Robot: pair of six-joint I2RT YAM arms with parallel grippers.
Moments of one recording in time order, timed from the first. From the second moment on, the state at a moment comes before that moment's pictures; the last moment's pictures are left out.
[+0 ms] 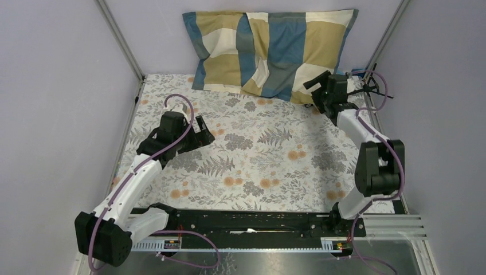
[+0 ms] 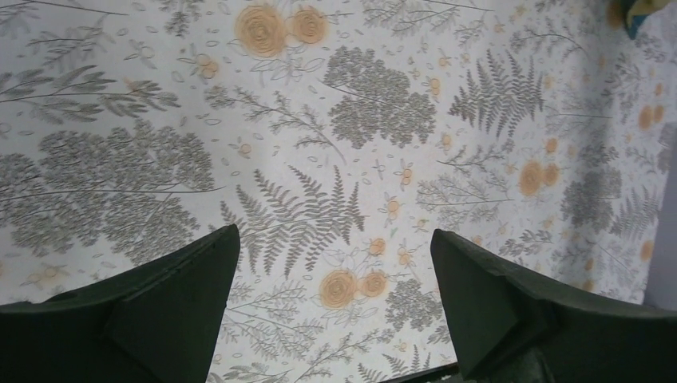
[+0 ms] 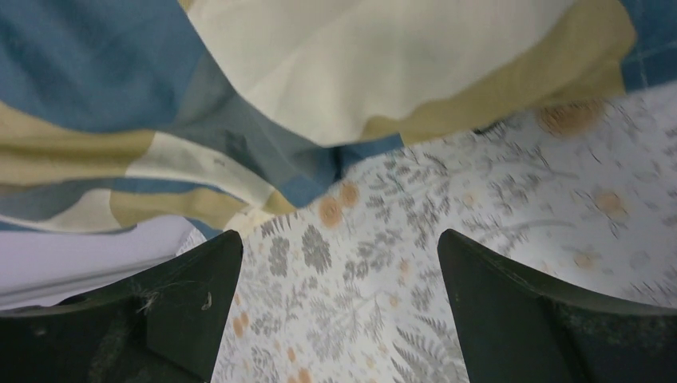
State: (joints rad) left arm -0.31 1.02 0.86 -0.57 0.05 -0.59; right arm 0.09 1.59 1.12 -0.03 0.04 1.00
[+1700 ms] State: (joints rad) left arm -0.31 1.02 0.90 -0.56 0.14 -0.61; right arm 0.24 2.24 2.20 -0.52 0.50 0.81
